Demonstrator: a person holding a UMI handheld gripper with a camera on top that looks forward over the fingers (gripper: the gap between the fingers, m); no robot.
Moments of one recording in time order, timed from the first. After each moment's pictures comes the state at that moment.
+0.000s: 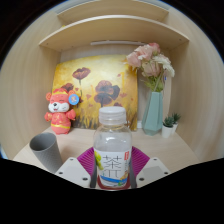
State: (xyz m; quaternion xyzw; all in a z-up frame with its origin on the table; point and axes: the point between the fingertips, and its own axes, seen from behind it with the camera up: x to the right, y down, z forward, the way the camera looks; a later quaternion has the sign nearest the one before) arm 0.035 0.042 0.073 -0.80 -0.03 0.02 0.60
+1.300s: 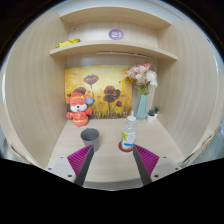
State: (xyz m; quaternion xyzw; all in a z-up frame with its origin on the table) arm -0.047 -0.173 0.191 -0.86 0.04 -0.03 0.51
